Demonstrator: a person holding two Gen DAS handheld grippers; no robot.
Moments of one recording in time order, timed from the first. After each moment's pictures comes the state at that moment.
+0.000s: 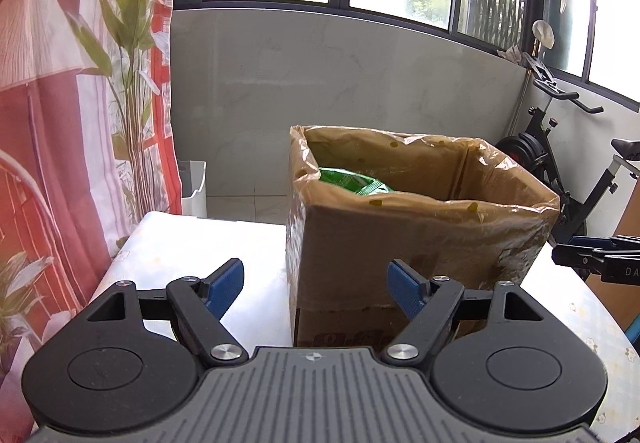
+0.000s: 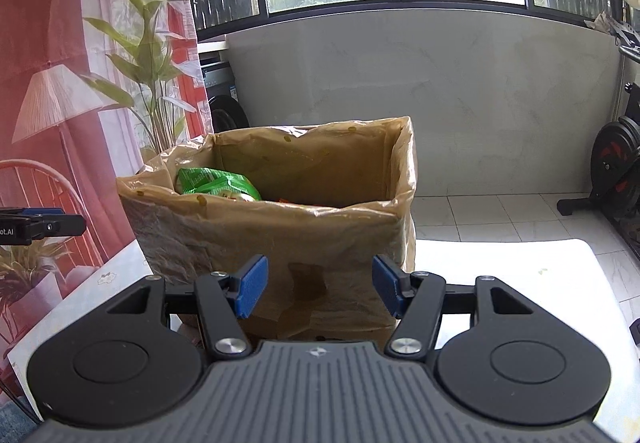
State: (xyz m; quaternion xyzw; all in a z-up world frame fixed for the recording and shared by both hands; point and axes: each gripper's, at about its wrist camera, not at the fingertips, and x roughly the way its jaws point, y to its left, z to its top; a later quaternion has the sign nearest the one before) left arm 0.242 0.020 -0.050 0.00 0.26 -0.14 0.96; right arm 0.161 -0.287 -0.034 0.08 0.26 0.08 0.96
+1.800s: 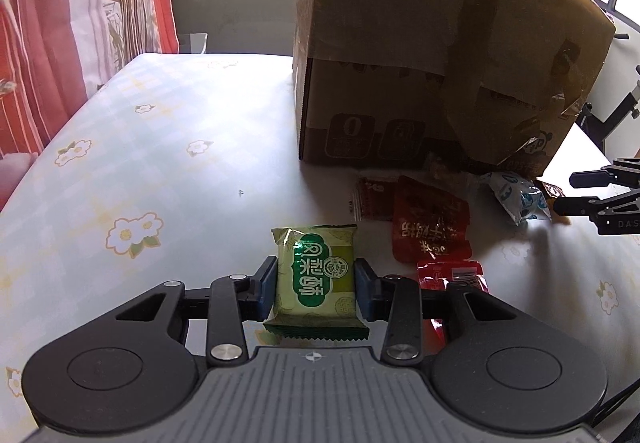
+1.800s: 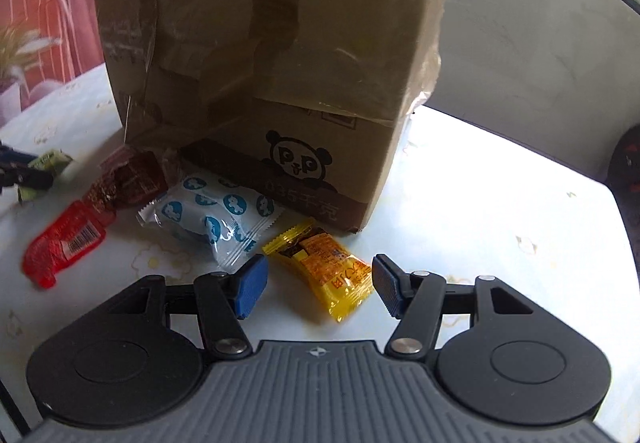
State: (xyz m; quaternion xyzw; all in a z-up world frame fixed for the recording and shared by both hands) left arm 0.234 0.022 -0.201 0.01 0.41 -0.13 0.91; right arm 0.186 -0.293 -0.170 -0.08 0.40 0.13 0.90
